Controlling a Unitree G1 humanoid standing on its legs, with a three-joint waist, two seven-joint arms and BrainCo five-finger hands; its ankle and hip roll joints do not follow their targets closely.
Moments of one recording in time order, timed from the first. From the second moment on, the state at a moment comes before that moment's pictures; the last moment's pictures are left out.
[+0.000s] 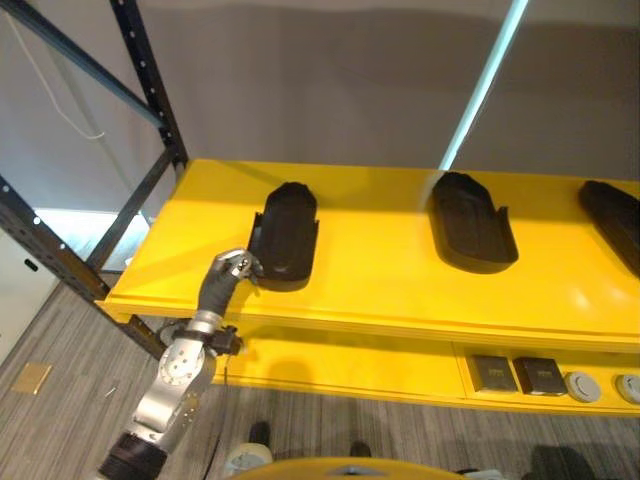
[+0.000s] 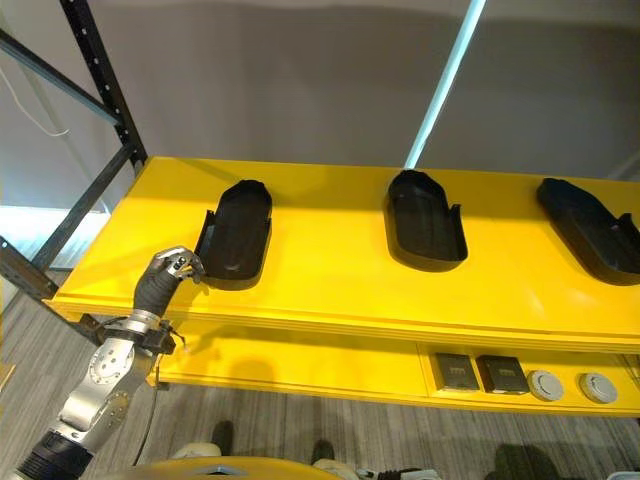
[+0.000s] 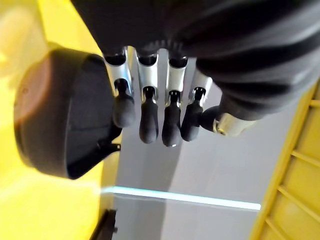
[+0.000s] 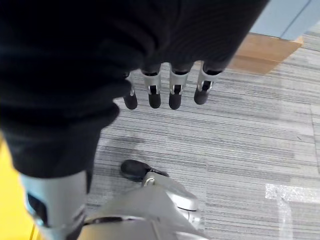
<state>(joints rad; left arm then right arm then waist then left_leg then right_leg) 0.04 0.42 -0.40 -0.07 -0.51 -0.32 0.06 -0.08 -0.28 0.27 1.28 0.21 0.29 -0.03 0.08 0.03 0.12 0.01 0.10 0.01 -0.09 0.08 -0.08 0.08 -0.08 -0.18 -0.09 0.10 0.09</state>
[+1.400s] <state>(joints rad) -0.03 0.45 -0.47 0.01 -0.49 -0.40 0.15 -0.11 -0.33 0.23 1.27 0.39 0.29 -0.03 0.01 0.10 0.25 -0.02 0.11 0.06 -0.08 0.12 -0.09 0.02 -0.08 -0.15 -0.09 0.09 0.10</state>
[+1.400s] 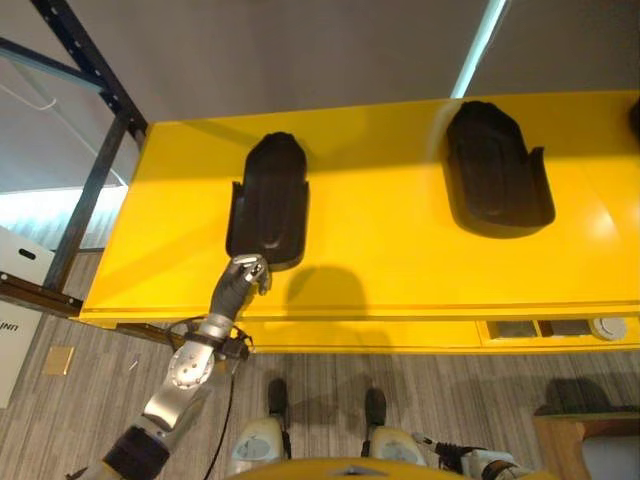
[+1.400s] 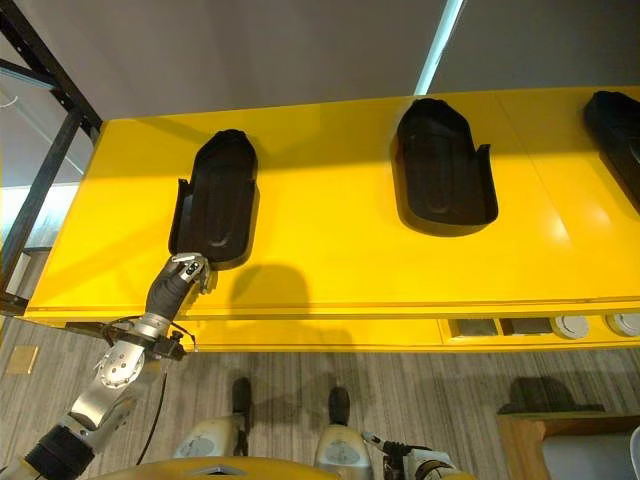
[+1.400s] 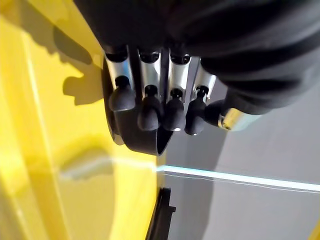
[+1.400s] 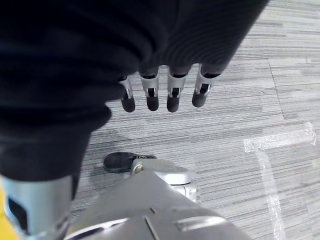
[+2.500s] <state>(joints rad) 0.17 0.38 -0.34 0.63 0.04 -0.41 0.89 -0.09 -0.32 0.29 1.32 0.25 0.31 -0.02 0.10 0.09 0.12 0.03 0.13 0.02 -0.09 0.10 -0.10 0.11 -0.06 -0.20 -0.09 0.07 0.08</state>
